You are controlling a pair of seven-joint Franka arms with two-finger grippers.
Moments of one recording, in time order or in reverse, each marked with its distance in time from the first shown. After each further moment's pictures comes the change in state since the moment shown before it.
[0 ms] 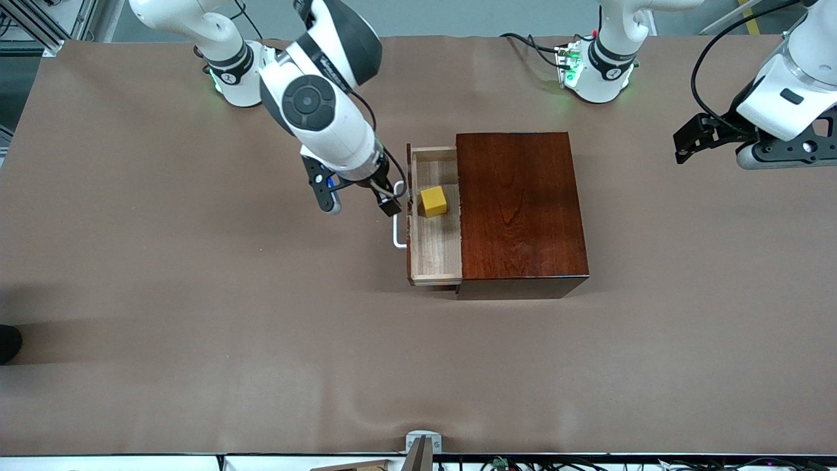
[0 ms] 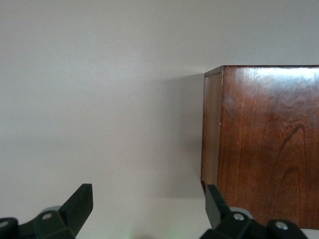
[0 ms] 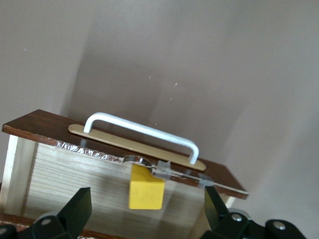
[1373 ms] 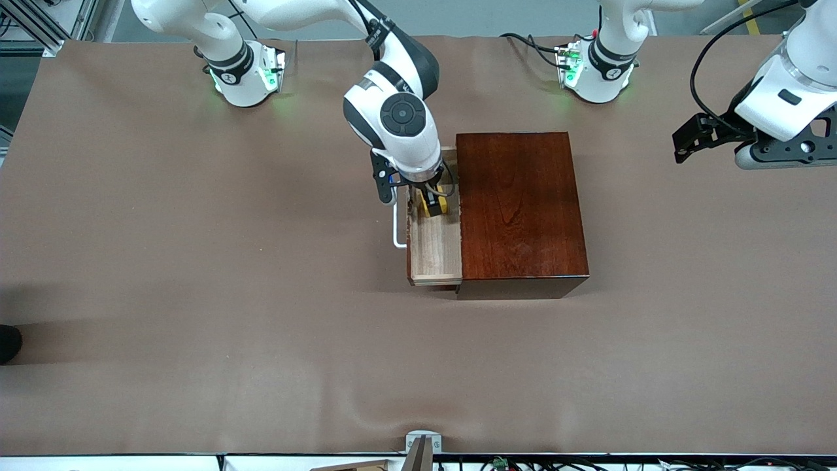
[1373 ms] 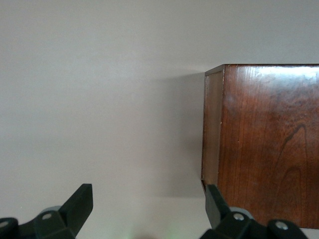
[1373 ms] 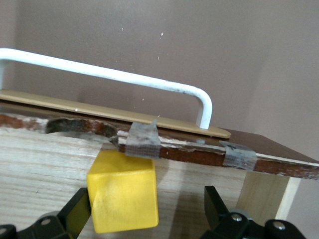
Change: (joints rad) left arm 0.005 -0.001 -0.001 -0.002 0.000 0.000 0.000; right arm 0.164 0.180 -0.002 0.001 -0.068 0.184 0.288
